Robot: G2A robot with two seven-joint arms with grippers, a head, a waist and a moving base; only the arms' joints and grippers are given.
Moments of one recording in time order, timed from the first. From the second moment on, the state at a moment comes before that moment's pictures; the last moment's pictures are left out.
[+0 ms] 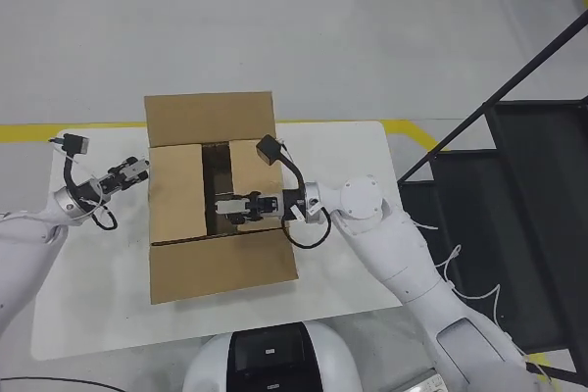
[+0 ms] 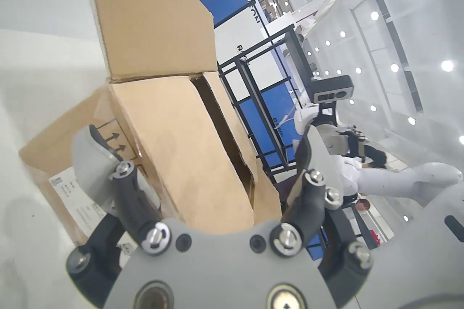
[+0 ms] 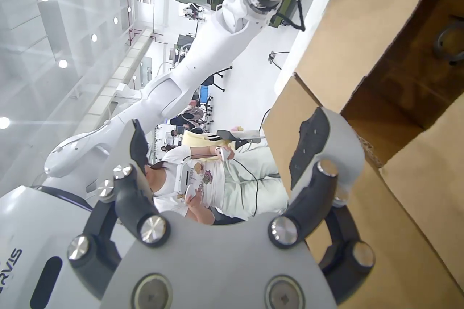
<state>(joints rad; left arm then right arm) 0.66 -0.85 -0.70 -0.76 -0.54 -0.95 -0.71 -0.96 -1.37 1.05 -1.43 0.19 -0.20 1.07</state>
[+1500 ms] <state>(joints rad) 0.89 -0.83 -1.09 -0.85 -0.57 -1.01 -0.81 -0.86 -1.40 0.92 -1.29 0.04 0.01 0.87</state>
